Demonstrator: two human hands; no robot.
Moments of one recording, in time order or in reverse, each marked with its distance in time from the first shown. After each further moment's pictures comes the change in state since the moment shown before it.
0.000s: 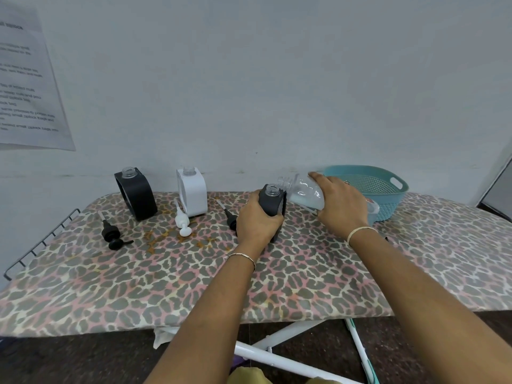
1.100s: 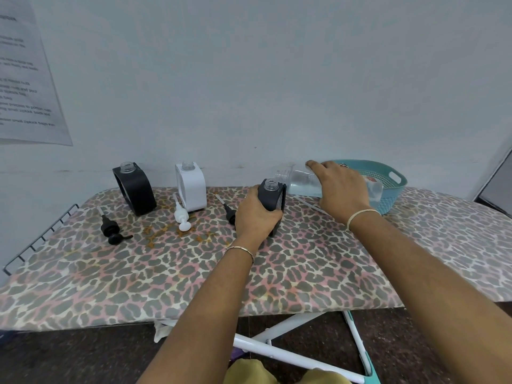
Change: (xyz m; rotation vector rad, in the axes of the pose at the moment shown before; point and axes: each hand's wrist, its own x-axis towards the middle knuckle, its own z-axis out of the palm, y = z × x) left_hand 0.000 0.000 -0.003 0.017 -0.032 -0.011; right_hand 0.013 -0.004 -0.022 -0.207 -0.029 -0.105
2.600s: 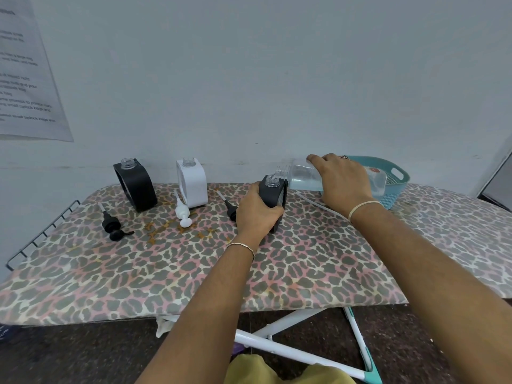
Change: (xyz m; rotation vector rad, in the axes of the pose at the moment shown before) left_hand -0.002 0.001 -0.001 -0.009 -0.015 -0.022; right_hand 0.004 -0.004 -0.010 -0.064 -0.035 -0.029
